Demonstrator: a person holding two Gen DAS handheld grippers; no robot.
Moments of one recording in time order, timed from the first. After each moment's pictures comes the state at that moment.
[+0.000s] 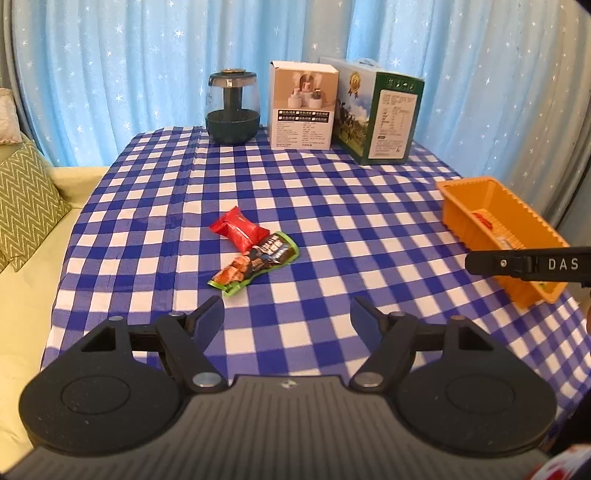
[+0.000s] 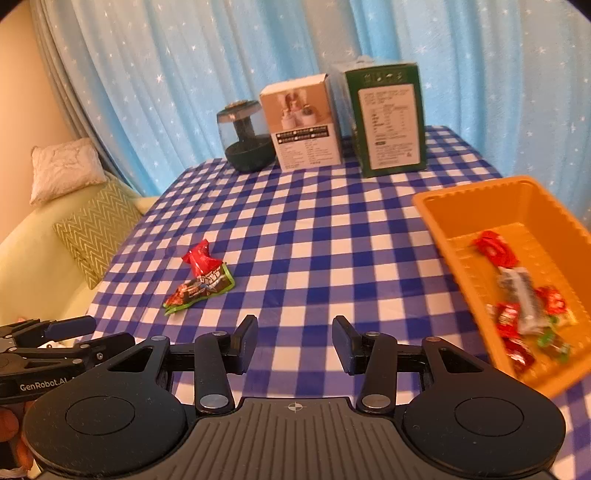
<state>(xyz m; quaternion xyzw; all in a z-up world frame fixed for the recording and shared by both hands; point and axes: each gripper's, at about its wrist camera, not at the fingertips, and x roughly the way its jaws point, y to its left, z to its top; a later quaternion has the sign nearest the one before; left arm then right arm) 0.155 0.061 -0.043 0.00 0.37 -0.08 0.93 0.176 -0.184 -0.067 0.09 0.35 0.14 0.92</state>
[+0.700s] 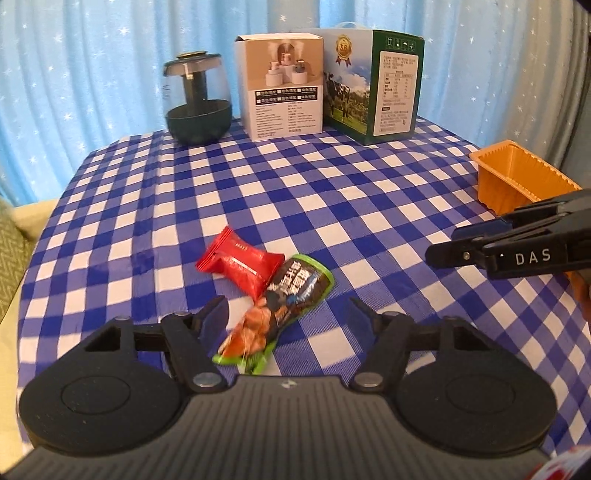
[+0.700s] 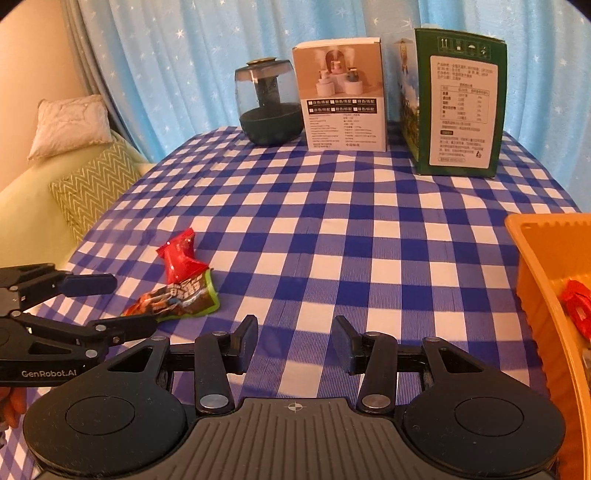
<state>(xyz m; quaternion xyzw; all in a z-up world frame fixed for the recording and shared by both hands) 0.263 0.072 -0.104 0.07 0.37 -0.15 0.92 0.284 -0.139 -0.129 0.03 0.37 0.18 0.91</state>
